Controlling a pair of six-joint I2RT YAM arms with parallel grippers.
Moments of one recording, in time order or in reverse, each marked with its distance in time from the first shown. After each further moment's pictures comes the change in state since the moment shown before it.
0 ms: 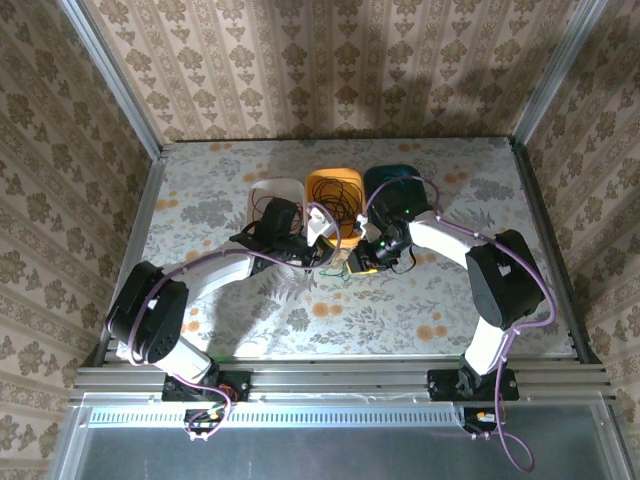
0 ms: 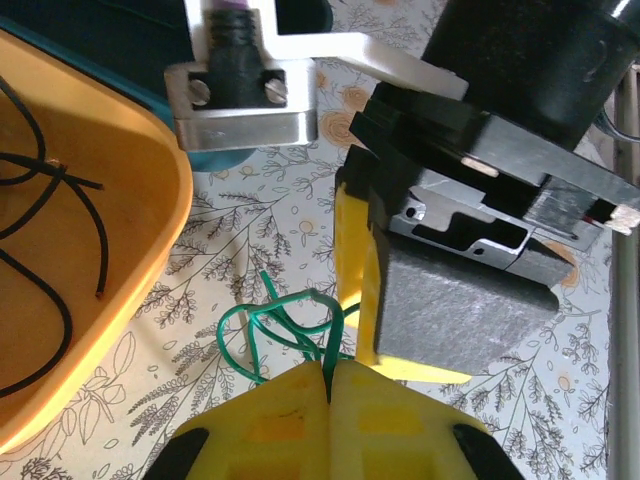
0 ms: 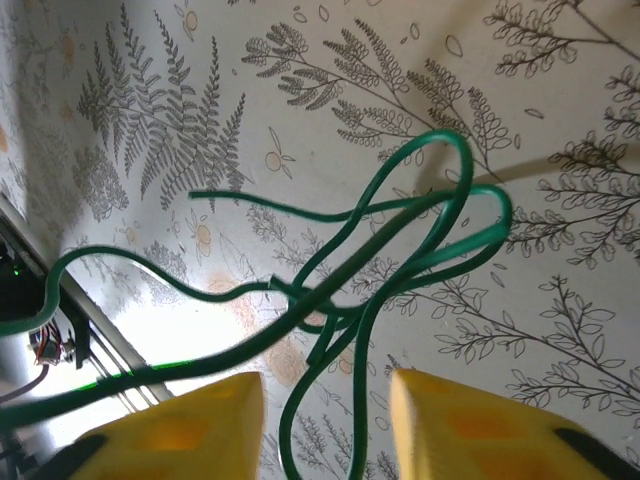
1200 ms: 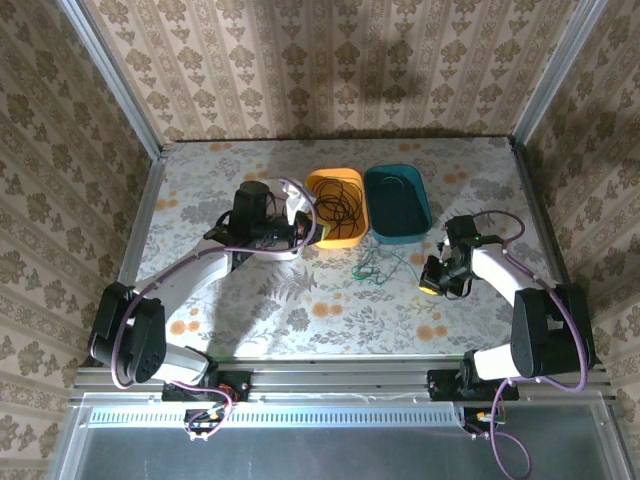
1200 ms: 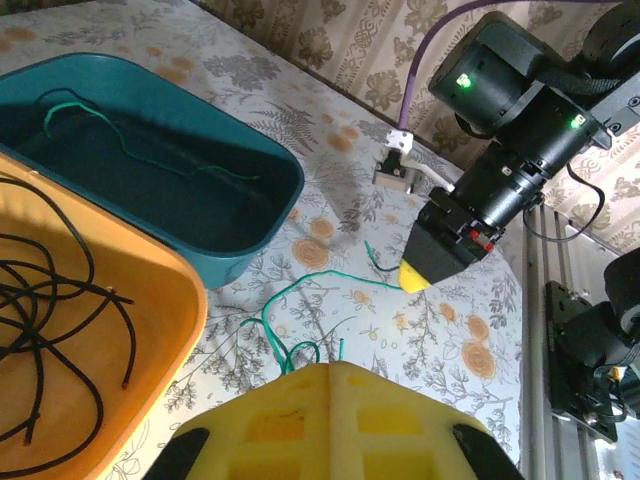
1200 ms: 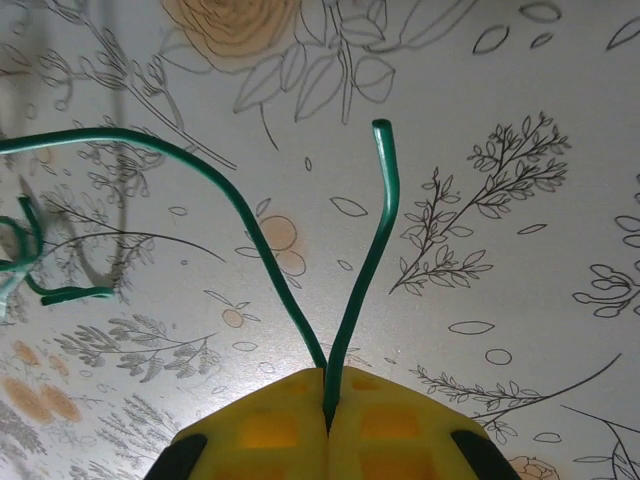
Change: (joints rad) left arm 0.112 -0.132 0.031 0.055 0.178 -0.135; right arm -0.394 -0.380 -0.416 -0.042 0.260 0.293
